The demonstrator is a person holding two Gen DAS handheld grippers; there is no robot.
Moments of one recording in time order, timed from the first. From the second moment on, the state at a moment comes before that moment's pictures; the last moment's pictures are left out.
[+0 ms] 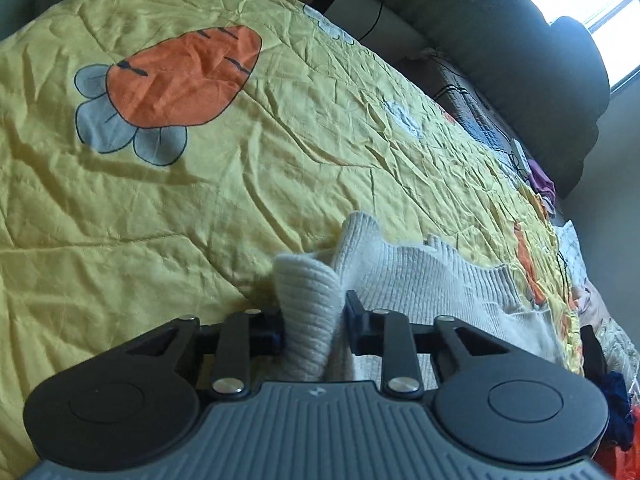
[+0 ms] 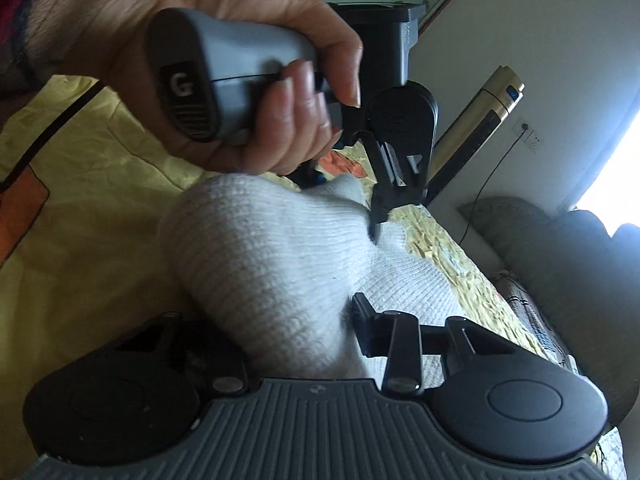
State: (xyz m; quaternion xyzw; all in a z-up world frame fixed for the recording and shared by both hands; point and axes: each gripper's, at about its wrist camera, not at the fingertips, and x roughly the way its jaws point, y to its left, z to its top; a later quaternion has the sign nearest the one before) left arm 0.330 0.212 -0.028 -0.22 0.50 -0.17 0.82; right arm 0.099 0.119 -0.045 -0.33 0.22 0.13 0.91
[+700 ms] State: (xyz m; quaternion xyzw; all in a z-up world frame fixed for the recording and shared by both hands) left arm 0.271 0.099 0.106 -0.09 0.42 -0.13 0.90; right arm 0.070 -0.004 0.029 -0.12 0.18 0.15 0.97
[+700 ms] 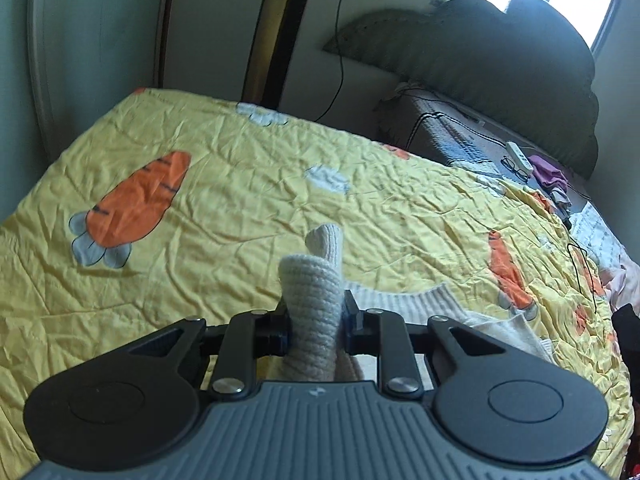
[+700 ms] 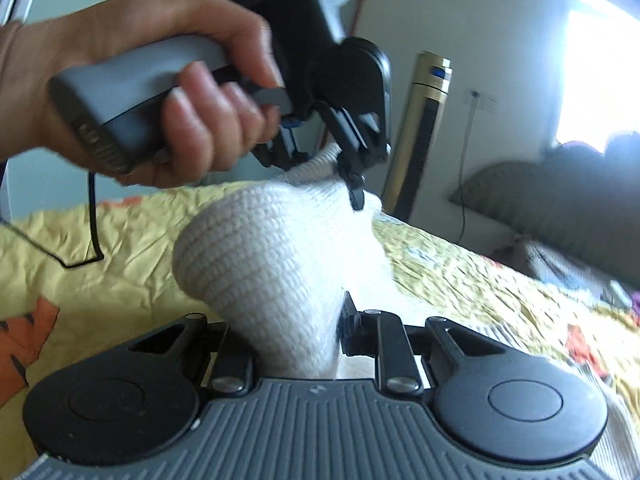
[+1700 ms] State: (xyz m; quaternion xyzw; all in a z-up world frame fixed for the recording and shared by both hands) left arm 0.233 -0.088 0.125 0.03 0.38 -0.17 0.91; right arm 0.023 -0.139 0.024 0.04 0.19 0.11 0.98
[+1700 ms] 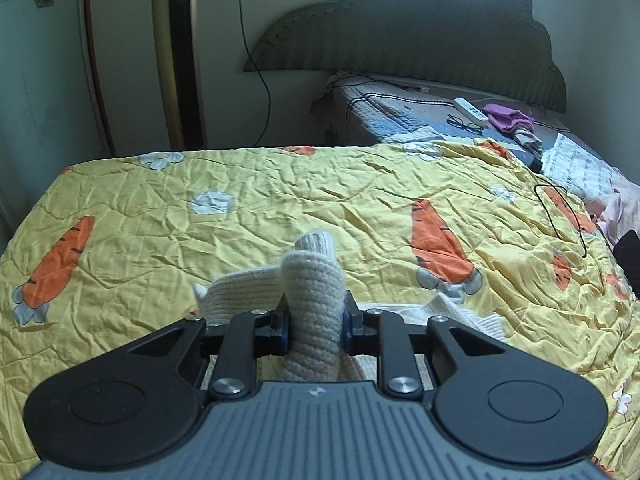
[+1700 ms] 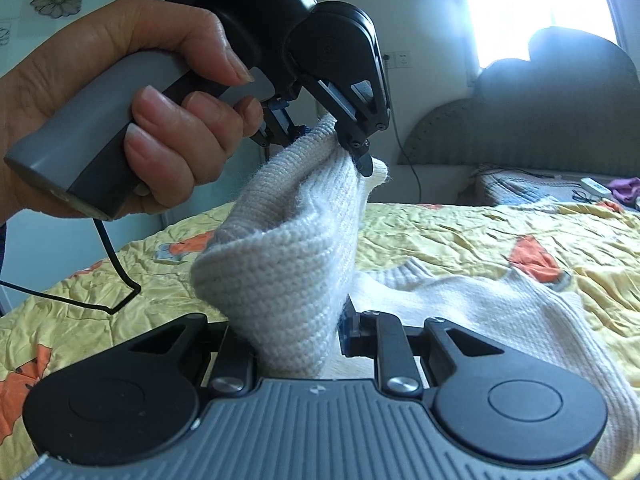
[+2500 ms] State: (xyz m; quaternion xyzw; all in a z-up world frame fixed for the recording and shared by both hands) left arm 0.232 -0.206 0.074 0.07 0.40 -0.20 0.89; right arm 0.016 -0.226 -0.006 0.15 0.22 0.07 0.96
